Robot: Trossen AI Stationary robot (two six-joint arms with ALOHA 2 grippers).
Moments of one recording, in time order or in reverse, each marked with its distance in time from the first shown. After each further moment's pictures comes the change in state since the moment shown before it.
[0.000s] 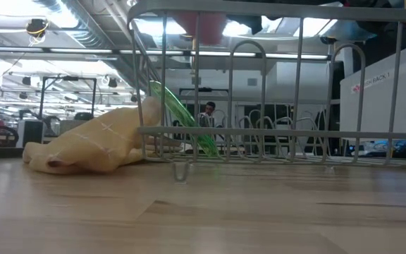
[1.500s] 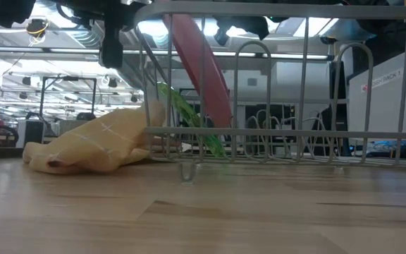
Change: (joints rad) left arm 0.032 0.288 0.002 0.022 -0.315 -0.555; right arm -0.050 -0.002 0.000 -0.223 -0.017 -0.177
